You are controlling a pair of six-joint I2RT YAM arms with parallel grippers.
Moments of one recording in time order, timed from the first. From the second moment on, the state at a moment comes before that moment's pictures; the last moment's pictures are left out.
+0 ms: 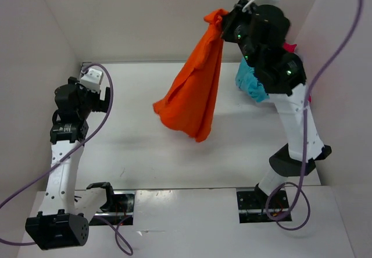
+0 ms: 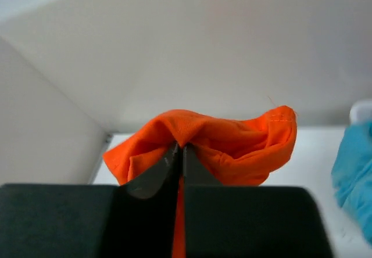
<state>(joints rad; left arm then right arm) 0.13 0.94 0.98 -0.35 0.14 0.34 0.64 1.66 2.51 -0.74 0.44 0.29</state>
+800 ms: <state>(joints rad) -0.55 1.39 1.06 -0.68 0.44 0.64 0.37 1.57 1.34 -0.58 0.13 0.64</state>
